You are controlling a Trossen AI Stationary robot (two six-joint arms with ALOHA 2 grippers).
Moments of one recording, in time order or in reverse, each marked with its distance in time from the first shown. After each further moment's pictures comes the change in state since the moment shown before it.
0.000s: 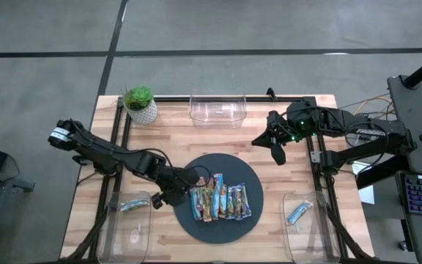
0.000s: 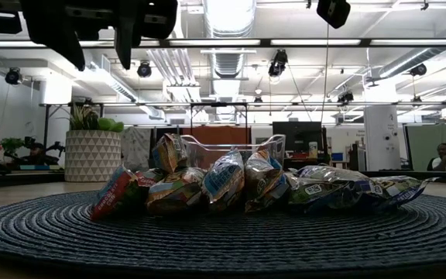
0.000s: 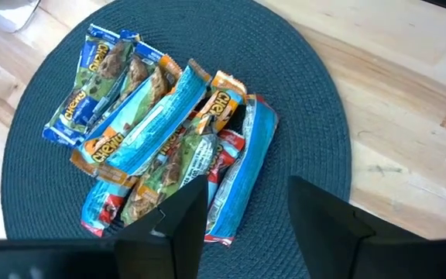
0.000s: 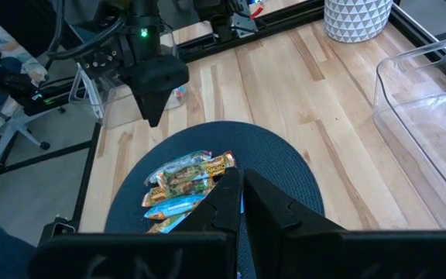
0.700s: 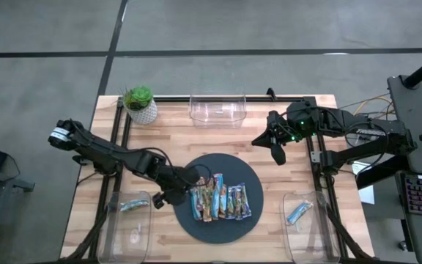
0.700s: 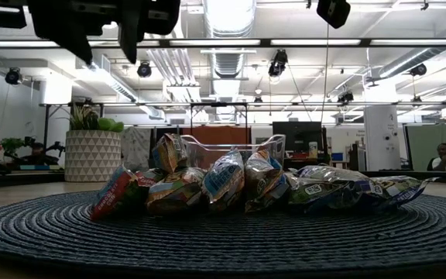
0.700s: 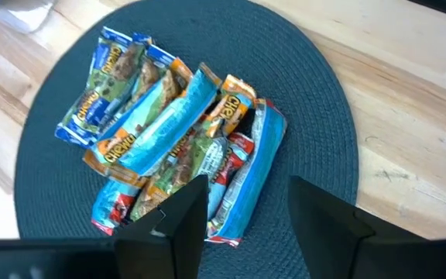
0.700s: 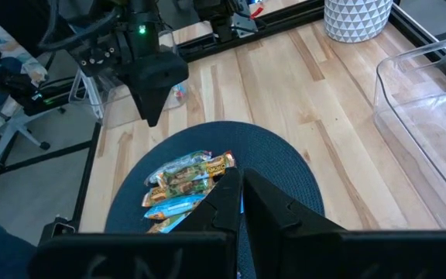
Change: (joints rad) left arm 0.000 0.000 0.023 -0.001 -0.013 -0.011; right arm 0.000 0.000 0.000 0.000 0.000 0.000
